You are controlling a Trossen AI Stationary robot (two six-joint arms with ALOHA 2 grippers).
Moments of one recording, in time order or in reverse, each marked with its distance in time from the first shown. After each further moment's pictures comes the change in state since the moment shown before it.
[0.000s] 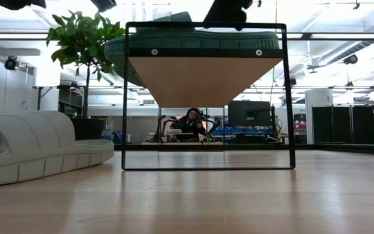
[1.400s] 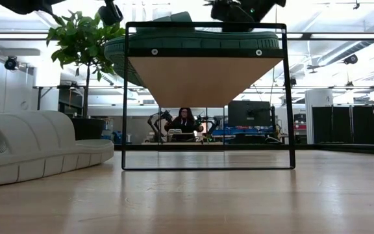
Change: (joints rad) left arm 0.000 0.086 -0.004 -0.004 -0.054 0.018; right arm -0.319 0.018 -0.022 -0.063 -0.175 -0.413
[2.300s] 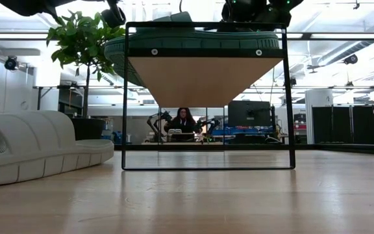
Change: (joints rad) left arm 0.000 0.031 0.001 0.025 -0.001 0.001; right arm -0.017 0.000 -0.185 0.089 -0.090 0.023
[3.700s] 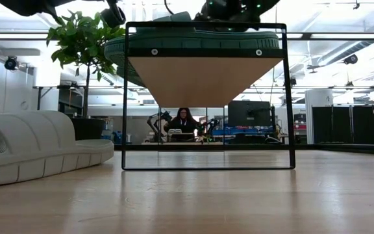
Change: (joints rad) left arm 0.000 -0.004 -0.001 0.001 0.004 0.001; right arm -0.049 0.242 0.333 -0.008 -0.200 -0.107
